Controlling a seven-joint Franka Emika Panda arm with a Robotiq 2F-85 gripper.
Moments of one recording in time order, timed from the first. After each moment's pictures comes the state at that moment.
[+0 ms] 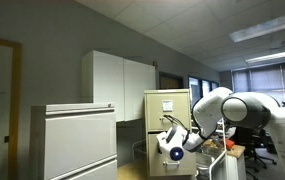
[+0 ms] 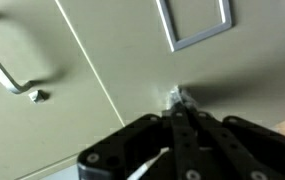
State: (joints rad) arm -0.32 0.23 0.09 -1.95 -2.51 2.54 1.42
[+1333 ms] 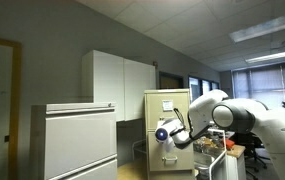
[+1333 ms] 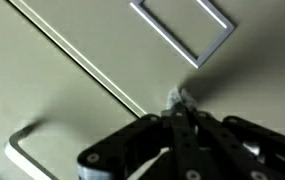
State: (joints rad) arm -0.28 0.35 -0.01 -1.69 -1.83 2.54 1.30
